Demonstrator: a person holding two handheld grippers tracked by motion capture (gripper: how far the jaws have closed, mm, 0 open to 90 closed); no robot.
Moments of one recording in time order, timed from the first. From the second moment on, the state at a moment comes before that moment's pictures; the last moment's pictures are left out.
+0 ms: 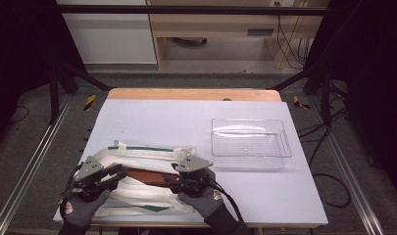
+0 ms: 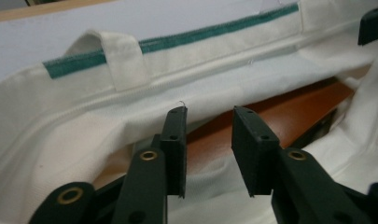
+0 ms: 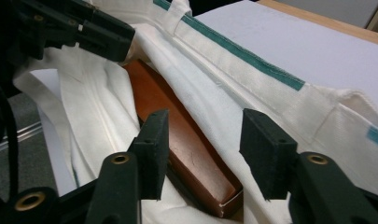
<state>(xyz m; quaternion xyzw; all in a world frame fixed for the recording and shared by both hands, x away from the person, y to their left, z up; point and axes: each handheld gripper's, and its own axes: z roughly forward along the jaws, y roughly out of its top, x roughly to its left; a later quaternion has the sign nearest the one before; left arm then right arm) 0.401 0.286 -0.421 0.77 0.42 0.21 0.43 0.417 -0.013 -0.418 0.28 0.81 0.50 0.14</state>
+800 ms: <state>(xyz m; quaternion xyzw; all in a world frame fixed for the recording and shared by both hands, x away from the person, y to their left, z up) 0.389 0.289 -0.432 0.79 0.41 0.20 0.40 0.438 0.003 -0.435 0.30 0.83 0.44 0.18</state>
